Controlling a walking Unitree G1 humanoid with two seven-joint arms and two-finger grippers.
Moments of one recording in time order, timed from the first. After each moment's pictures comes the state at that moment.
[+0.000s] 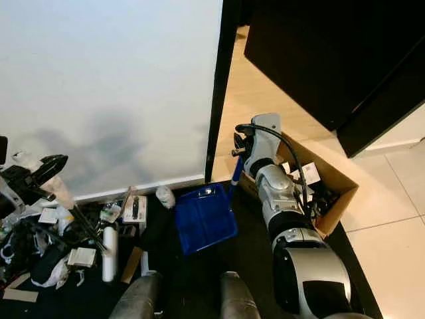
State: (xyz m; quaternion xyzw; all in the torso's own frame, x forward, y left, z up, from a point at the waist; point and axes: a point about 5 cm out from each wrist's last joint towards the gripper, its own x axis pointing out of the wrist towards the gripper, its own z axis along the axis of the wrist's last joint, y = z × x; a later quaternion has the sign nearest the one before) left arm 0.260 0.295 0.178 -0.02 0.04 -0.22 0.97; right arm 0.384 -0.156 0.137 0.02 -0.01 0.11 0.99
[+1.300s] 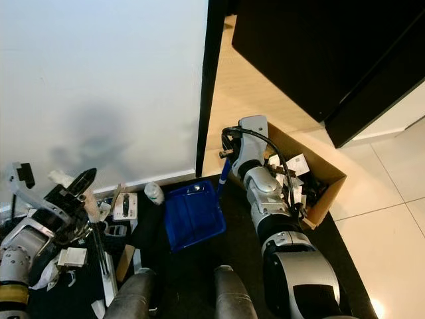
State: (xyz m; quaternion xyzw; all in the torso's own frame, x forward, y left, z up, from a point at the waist) left arm 0.294 0.235 0.109 -0.40 0.00 -0.22 0.89; right arm 0.380 -0.131 0.136 0.01 -0.03 0.14 0.99
